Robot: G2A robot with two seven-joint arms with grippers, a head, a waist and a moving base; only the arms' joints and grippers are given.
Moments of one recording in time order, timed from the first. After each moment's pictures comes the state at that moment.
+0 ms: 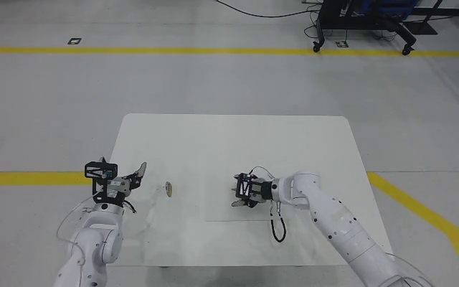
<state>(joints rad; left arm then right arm) 1.73 -1.15 -1.60 -1.80 1.33 0.00 0.00 -1.12 -1.21 0.95 -1.34 -1.45 -0.88 0.22</state>
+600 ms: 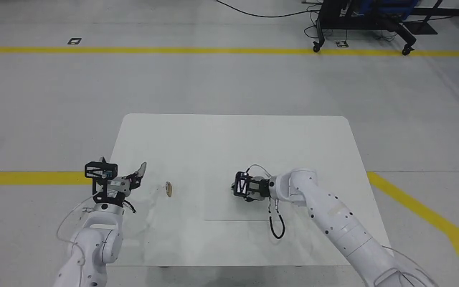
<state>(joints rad) 1.73 -1.15 -1.60 -1.80 1.33 0.00 0.00 -1.08 -1.21 0.91 -1.30 -1.45 -0.86 0.21</state>
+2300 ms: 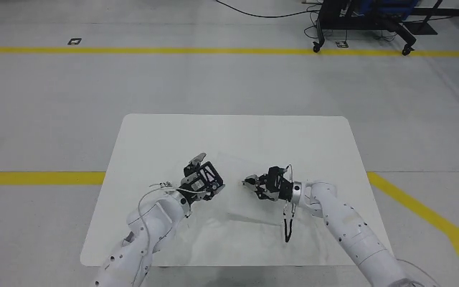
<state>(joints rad) 1.46 -1.17 -1.13 -1.88 1.80 -0.40 -0.30 -1.16 -1.16 1.02 -1.15 -1.48 -0.90 -0.41</state>
